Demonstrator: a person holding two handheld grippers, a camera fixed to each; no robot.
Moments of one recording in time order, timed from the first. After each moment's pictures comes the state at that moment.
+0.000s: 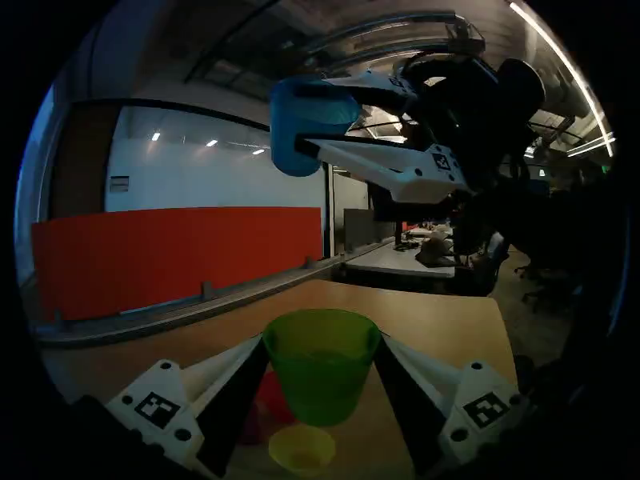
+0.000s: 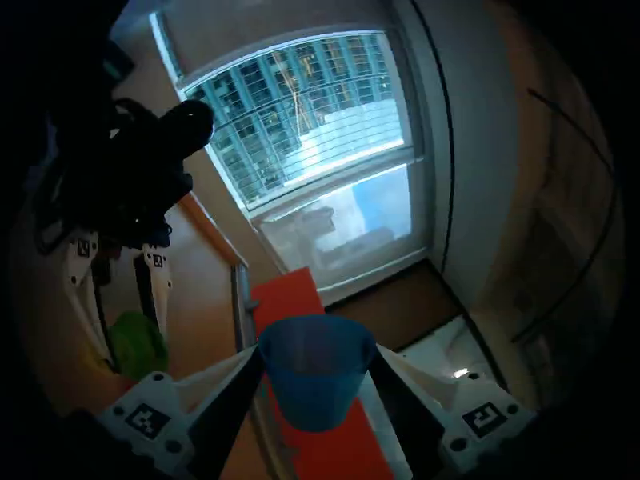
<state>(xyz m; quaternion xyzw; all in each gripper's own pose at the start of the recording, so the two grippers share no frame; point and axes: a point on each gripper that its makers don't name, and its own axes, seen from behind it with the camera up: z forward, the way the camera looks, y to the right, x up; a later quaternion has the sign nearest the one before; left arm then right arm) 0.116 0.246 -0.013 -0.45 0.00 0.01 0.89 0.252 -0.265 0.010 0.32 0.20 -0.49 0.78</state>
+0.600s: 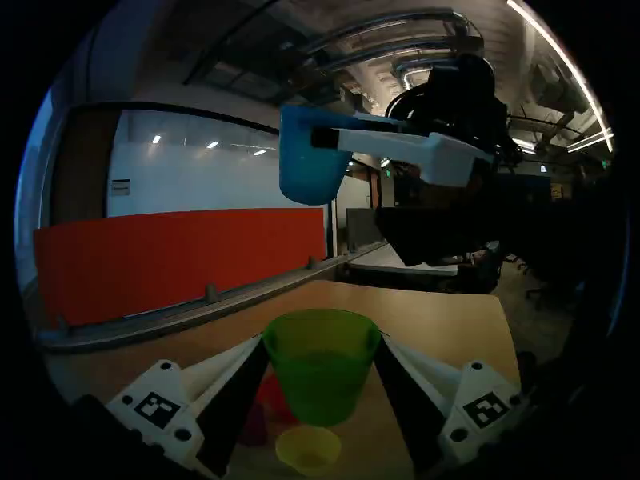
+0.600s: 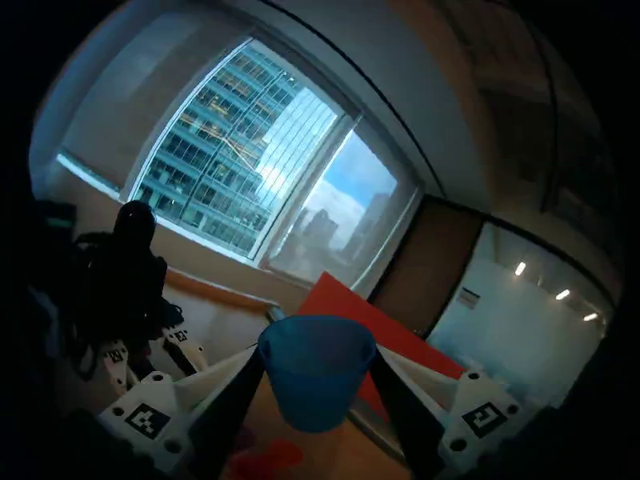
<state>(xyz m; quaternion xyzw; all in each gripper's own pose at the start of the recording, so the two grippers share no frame) 0.119 0.240 -0.013 -0.44 0.01 0.01 0.90 0.238 -0.266 -0.012 0.40 0.10 -0.23 0.88</state>
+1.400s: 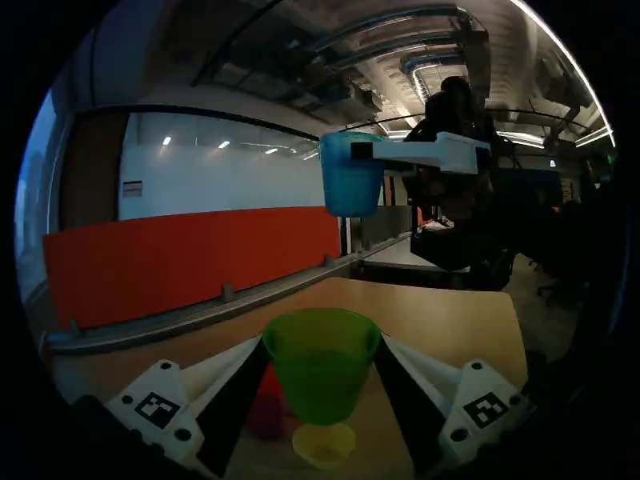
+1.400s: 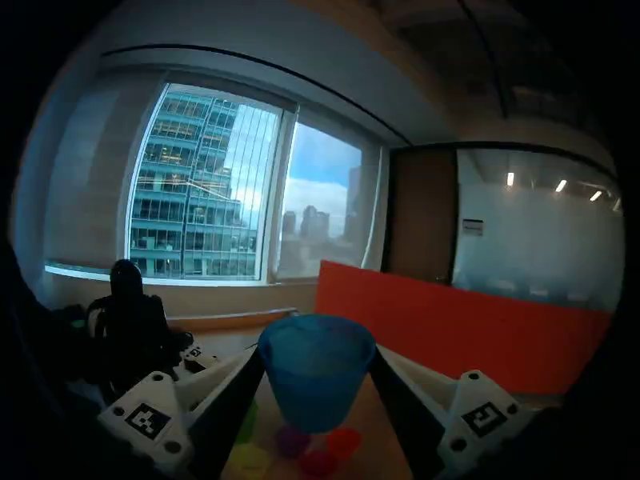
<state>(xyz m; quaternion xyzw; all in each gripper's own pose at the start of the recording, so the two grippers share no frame) 0.122 0.216 -0.007 -0.41 0.00 0.02 0.91 0.226 -0.230 -0.008 0.41 0.02 -0.06 0.91</state>
